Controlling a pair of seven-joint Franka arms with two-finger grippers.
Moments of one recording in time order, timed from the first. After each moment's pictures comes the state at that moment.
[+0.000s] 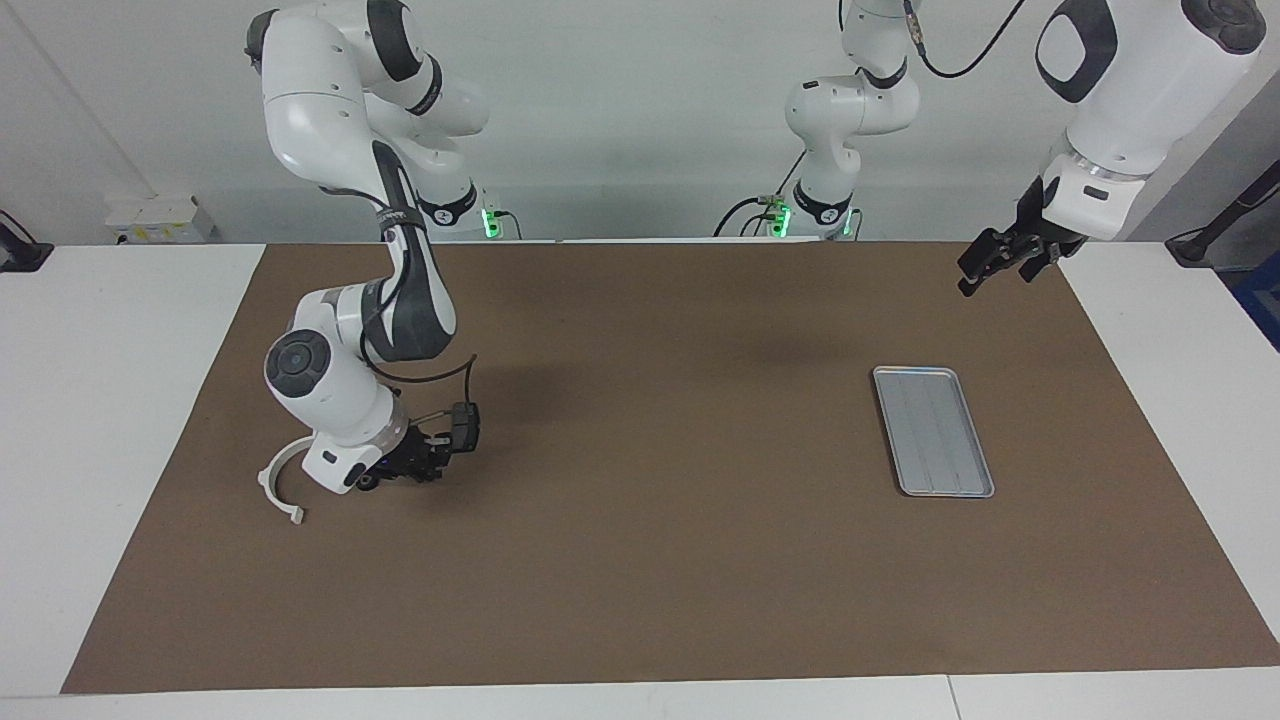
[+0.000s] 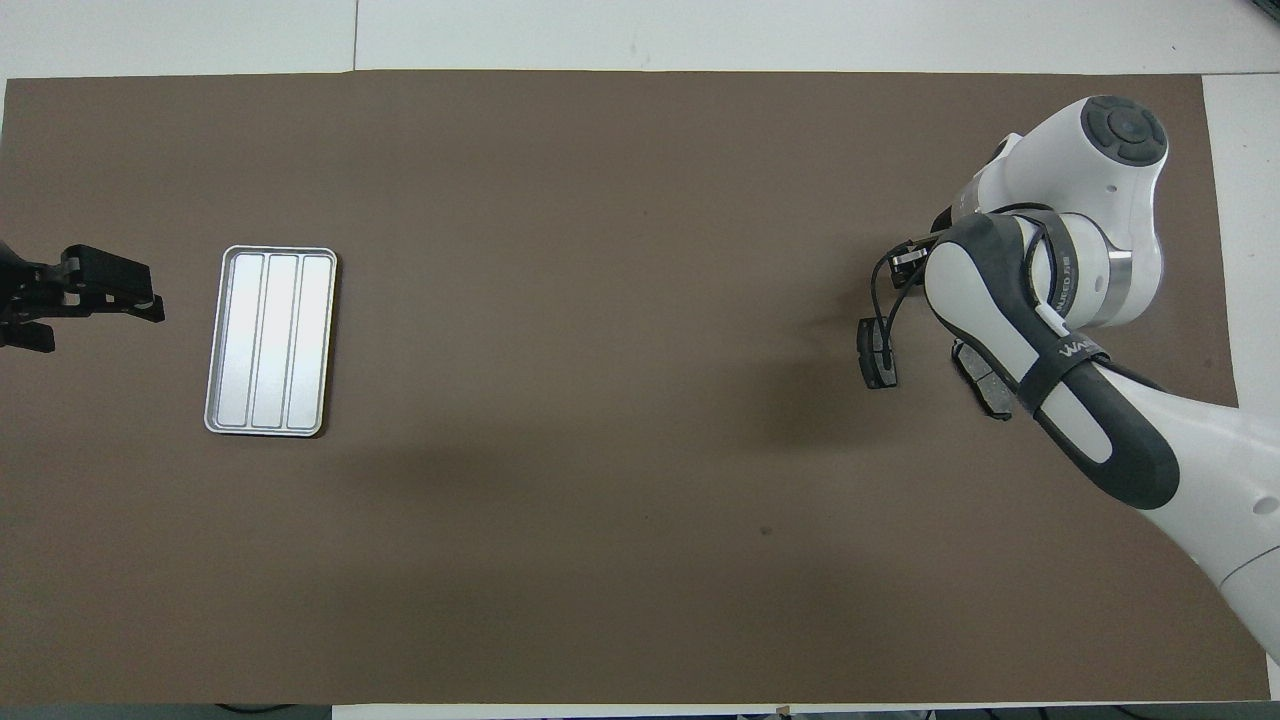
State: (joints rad) left arm 0.02 0.00 -0.04 -1.62 -0.03 1.58 -0.21; right arm -0.11 0.51 0.20 -1.70 0.01 2.13 -0.13
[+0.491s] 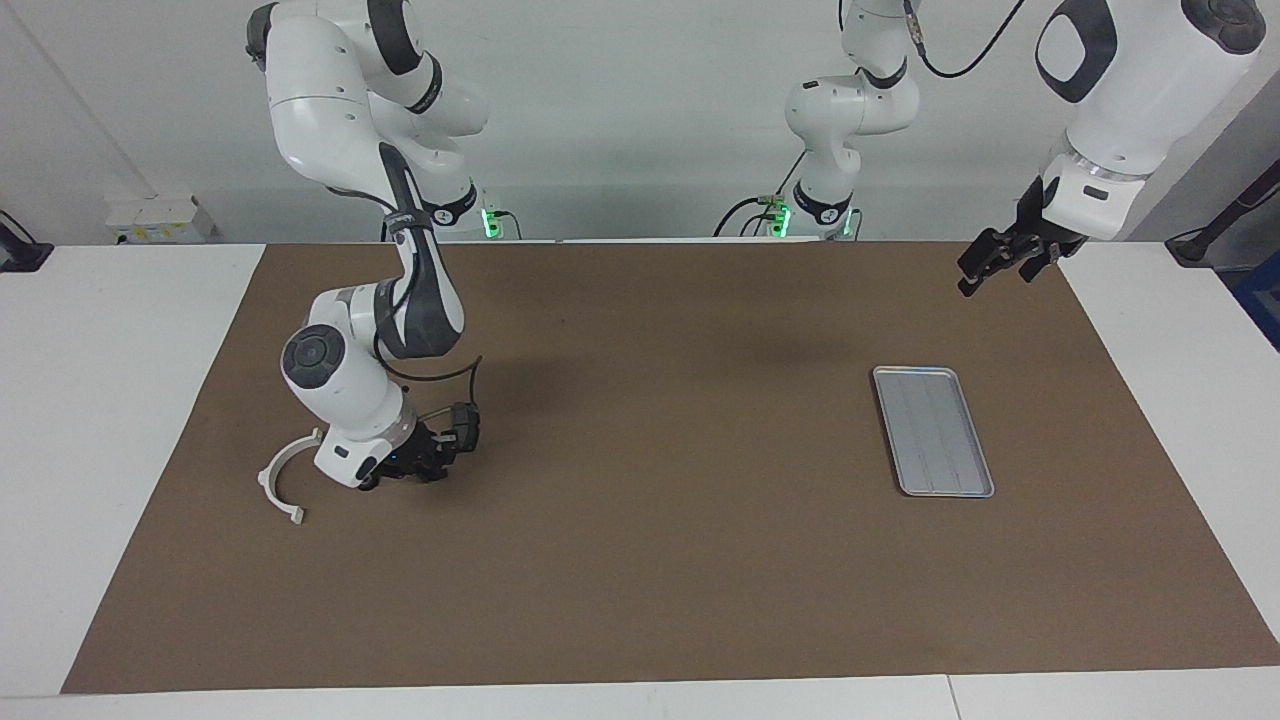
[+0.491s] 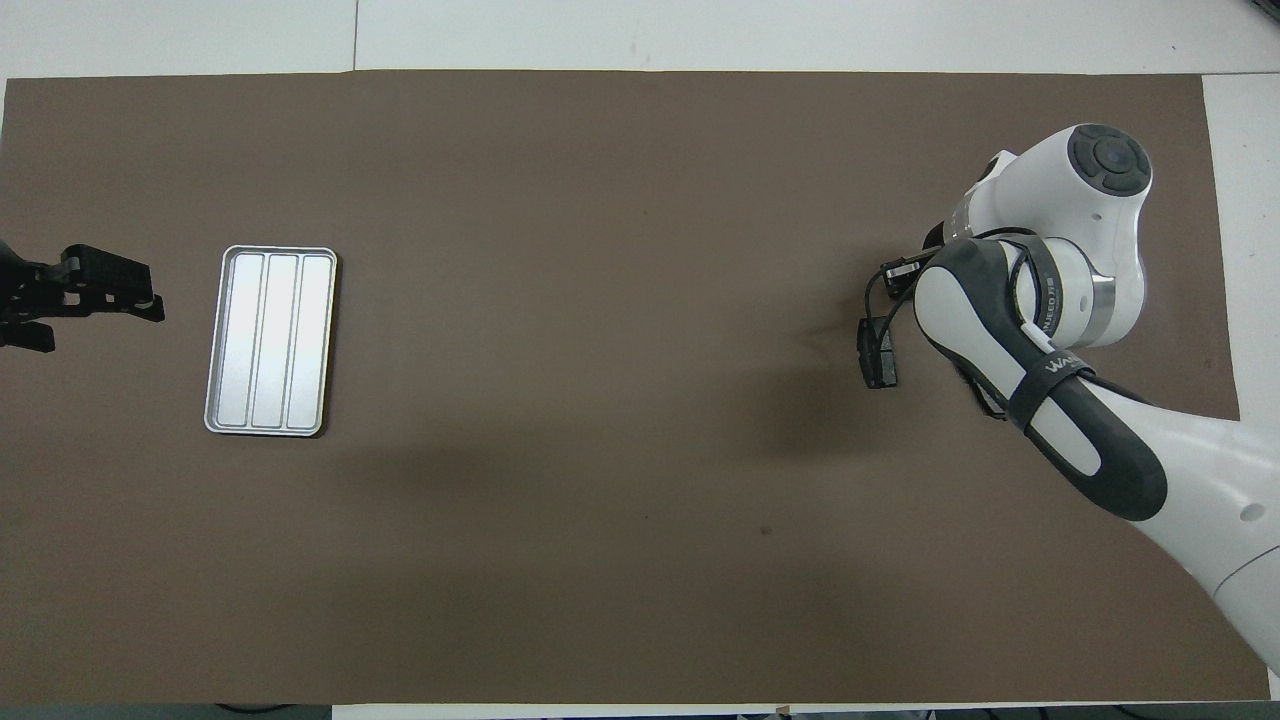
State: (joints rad) left arm 0.02 0.00 -0.04 -1.62 -0.03 1.58 -0.21; right arm -0.11 0.49 0.20 -1.76 0.01 2.20 -0.16
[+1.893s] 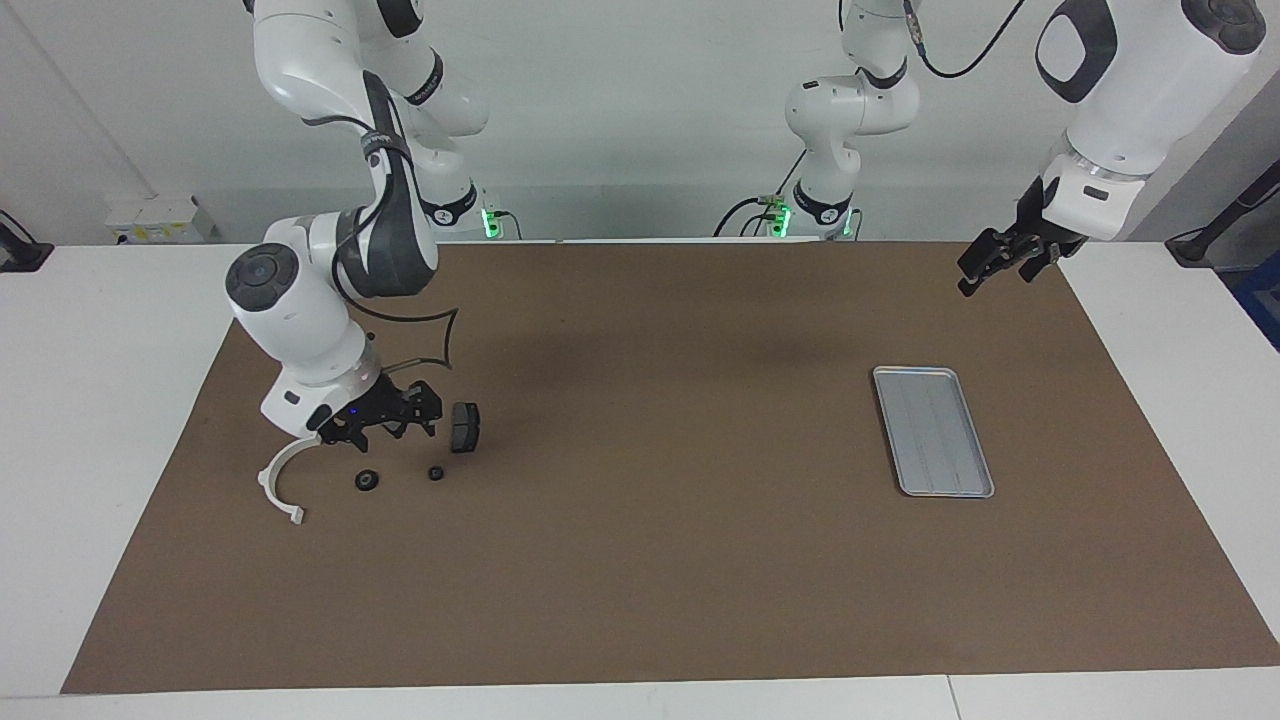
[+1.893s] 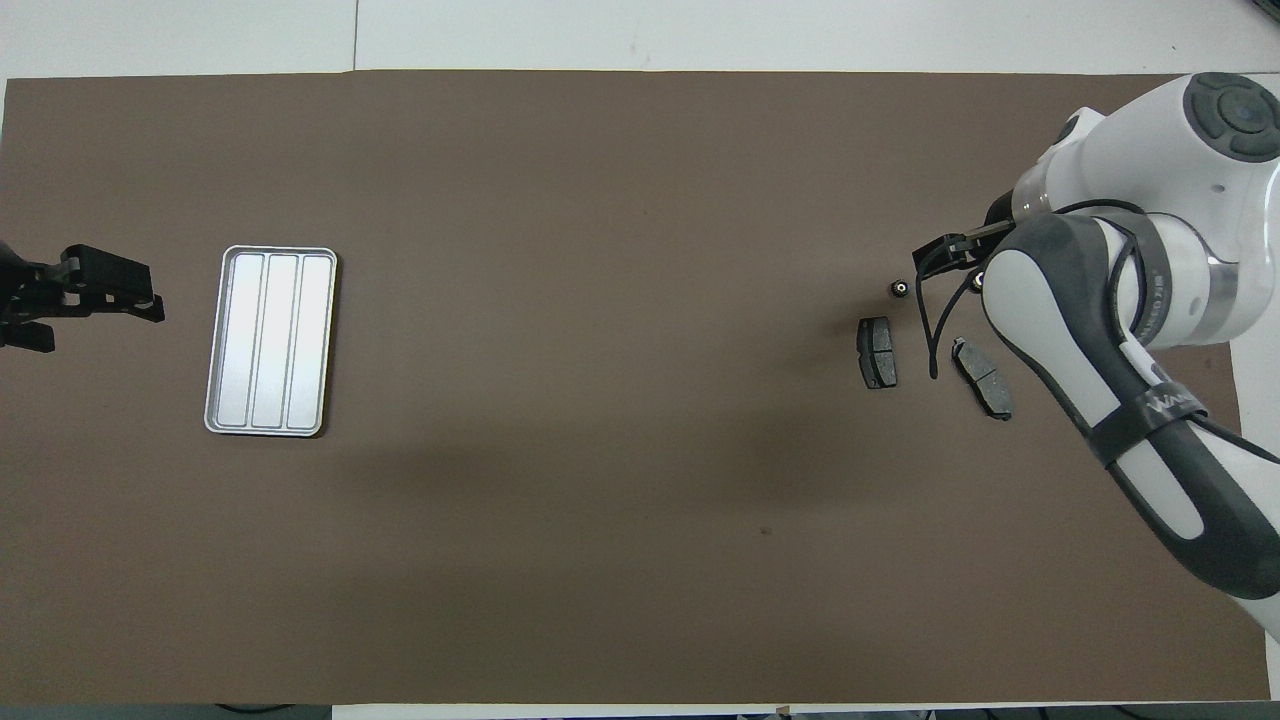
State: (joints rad) left arm 0.02 0.00 -0.04 -1.62 -0.03 1.58 -0.21; right arm -0.13 0.31 0.17 -1.70 -0.01 1.99 -0.14
